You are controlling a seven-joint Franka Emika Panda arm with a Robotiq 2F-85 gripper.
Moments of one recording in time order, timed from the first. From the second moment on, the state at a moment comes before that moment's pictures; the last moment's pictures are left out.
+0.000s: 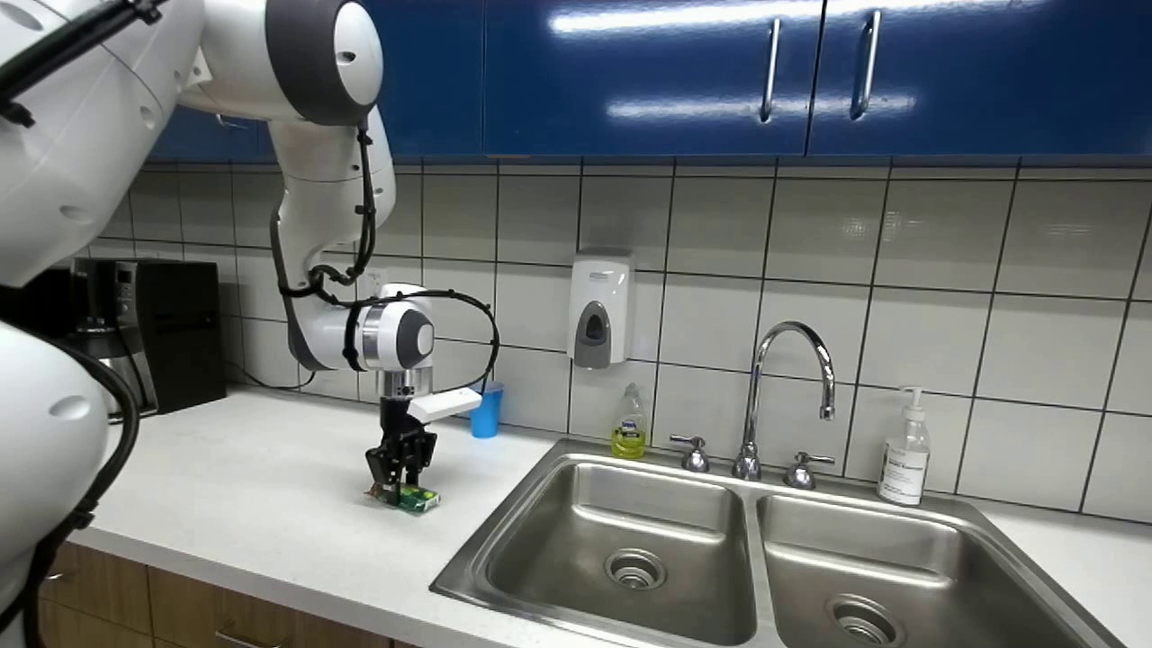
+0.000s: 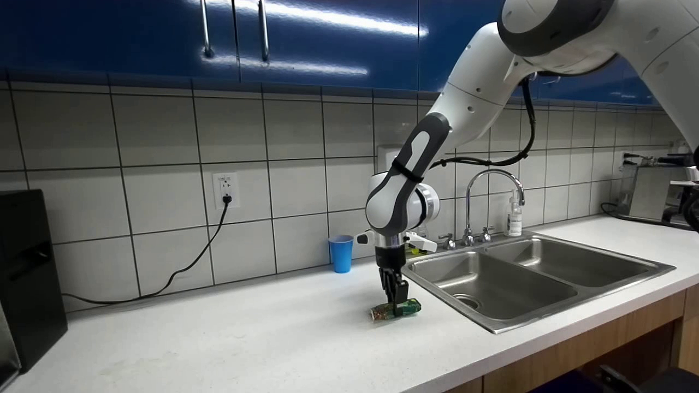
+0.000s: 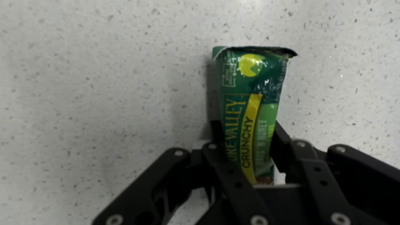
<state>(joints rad) 0.03 0.52 0.16 -2.07 -0.18 2.50 -1.16</state>
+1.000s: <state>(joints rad) 0.03 0.33 0.13 -2.20 -0.07 2.49 -0.89</state>
